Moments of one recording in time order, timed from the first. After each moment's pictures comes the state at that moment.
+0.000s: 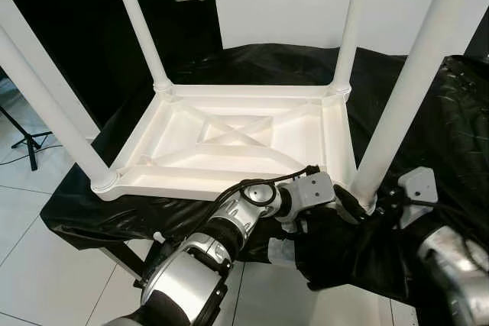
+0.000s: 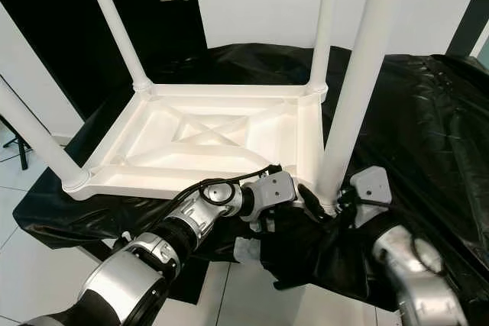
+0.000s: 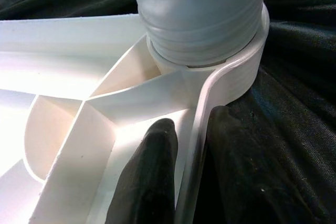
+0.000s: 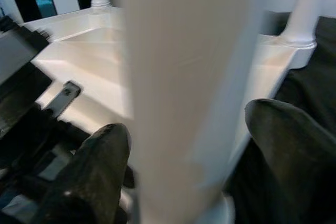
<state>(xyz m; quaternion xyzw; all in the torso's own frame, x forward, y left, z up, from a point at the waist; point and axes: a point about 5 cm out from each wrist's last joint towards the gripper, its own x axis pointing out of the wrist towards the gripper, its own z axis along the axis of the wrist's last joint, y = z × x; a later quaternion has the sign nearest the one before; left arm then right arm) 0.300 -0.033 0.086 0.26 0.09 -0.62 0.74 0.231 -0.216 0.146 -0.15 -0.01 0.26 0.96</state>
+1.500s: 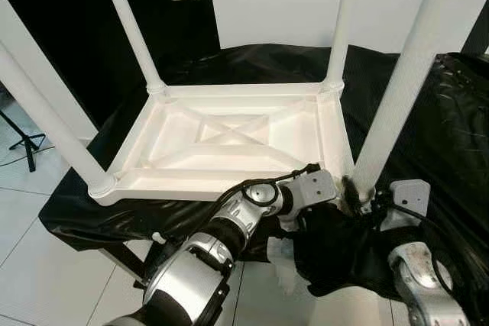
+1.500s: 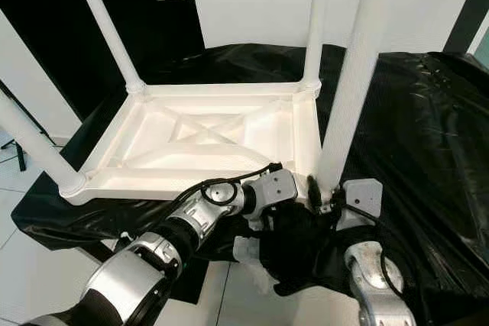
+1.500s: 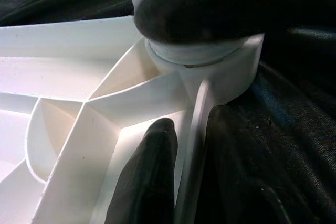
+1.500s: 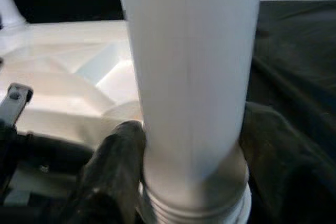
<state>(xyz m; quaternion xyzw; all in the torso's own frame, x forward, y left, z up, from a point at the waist) 0.301 -0.033 0.085 0.26 0.08 -0.60 0.75 0.222 -0.189 0.117 -0.08 -0.02 0.07 0.99</state>
